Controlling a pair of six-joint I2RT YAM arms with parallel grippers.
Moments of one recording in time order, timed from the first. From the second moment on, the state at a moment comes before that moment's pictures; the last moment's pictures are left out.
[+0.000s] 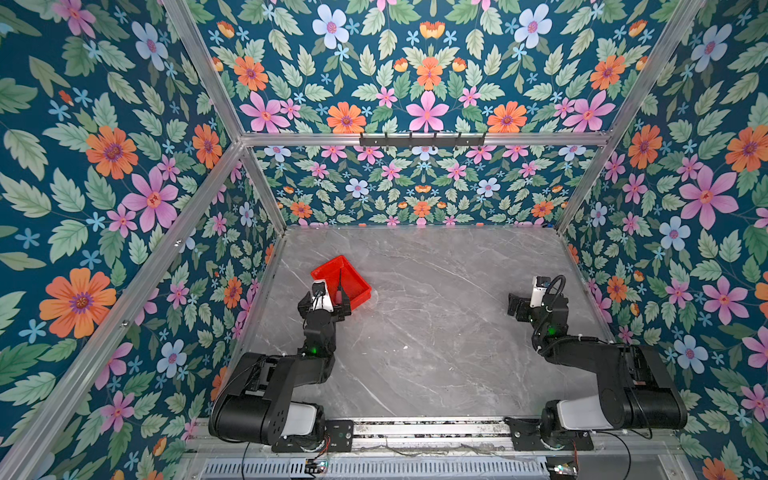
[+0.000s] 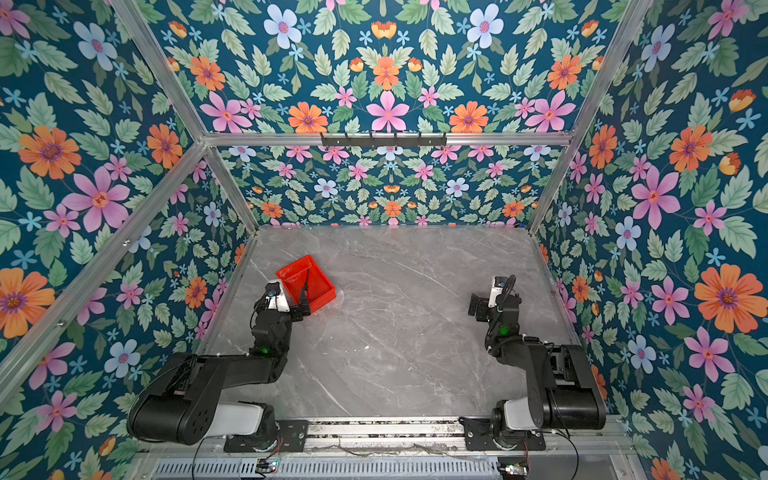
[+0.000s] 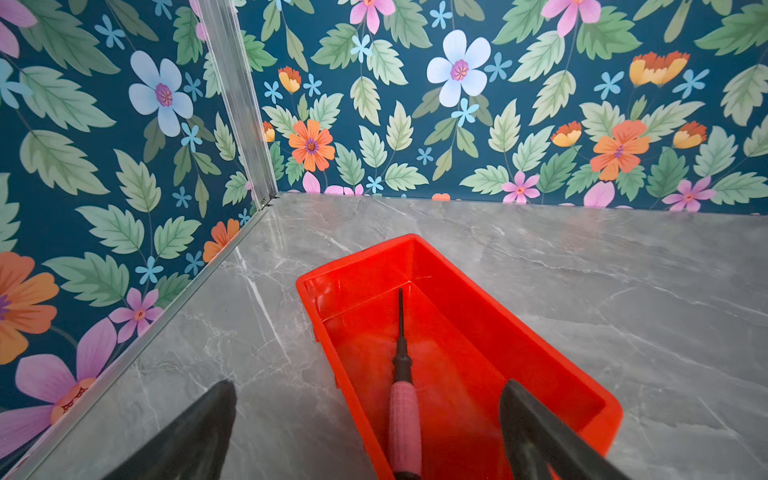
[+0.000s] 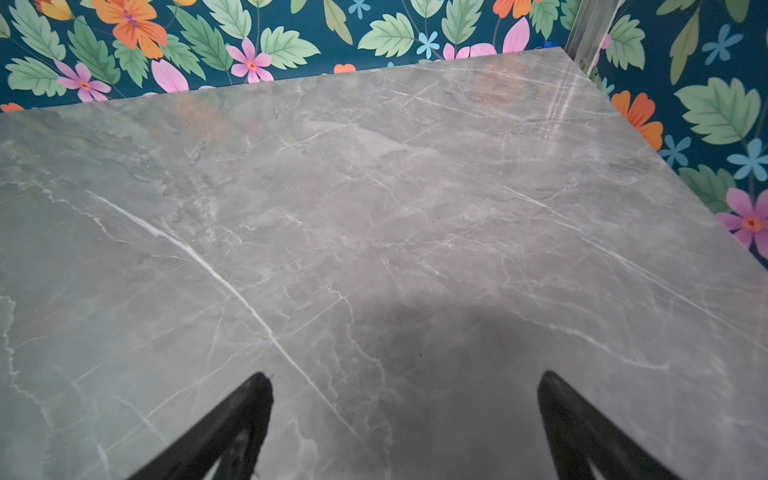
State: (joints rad) left arm -0.20 1.38 0.20 1.05 -0.35 -0.02; right arm -0.04 1.42 0.34 0.65 -0.01 0.09
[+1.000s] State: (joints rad) left arm -0.04 1.55 0.23 1.15 -0.25 0.00; right arm -0.04 1.44 0.31 0.74 -0.03 0.09
